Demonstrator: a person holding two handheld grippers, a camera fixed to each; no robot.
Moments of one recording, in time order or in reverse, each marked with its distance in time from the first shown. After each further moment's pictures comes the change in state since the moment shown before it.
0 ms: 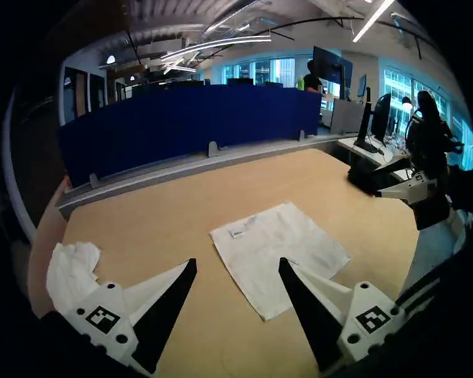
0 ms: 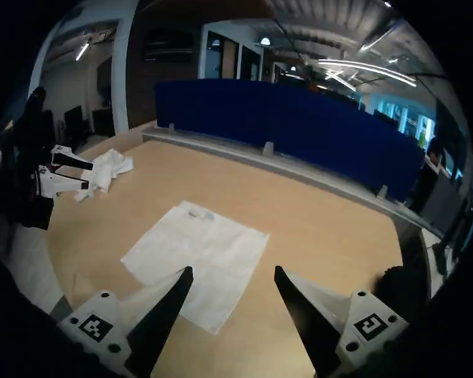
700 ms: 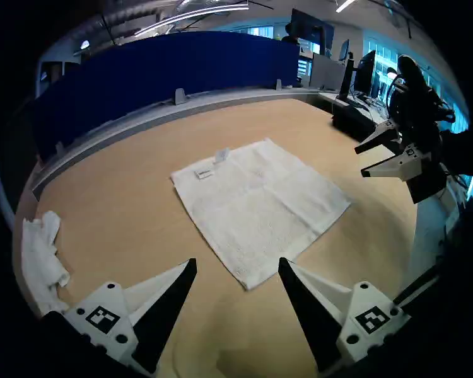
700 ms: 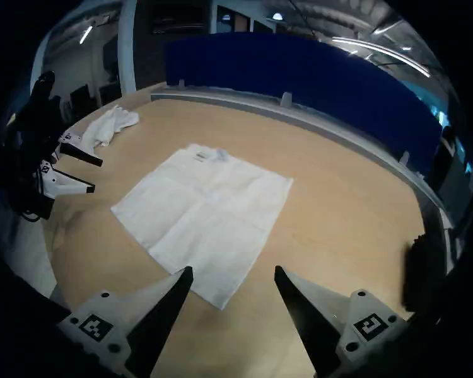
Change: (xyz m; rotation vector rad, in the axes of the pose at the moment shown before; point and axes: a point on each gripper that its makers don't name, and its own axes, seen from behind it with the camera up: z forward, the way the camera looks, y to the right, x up) left arm -0.122 0.047 0.067 -0.112 -0.181 0.061; right arm -0.116 -0.018 0.057 0.063 -0.151 -0.016
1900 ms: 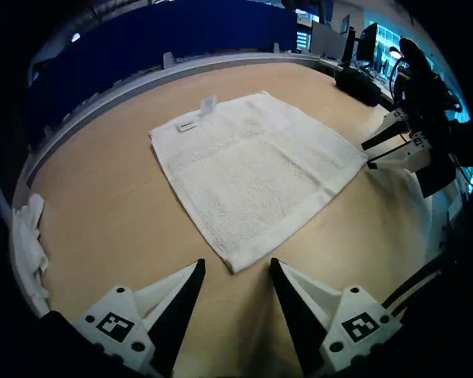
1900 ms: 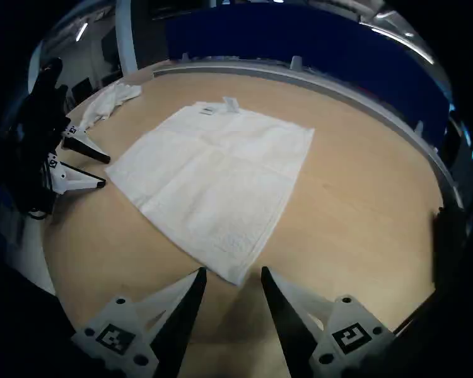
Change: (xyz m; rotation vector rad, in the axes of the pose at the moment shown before) left arm -0.060 0.015 0.048 0.011 -0.150 0.031; right arm -0.073 -0.022 0.042 0.061 -0.101 0.034
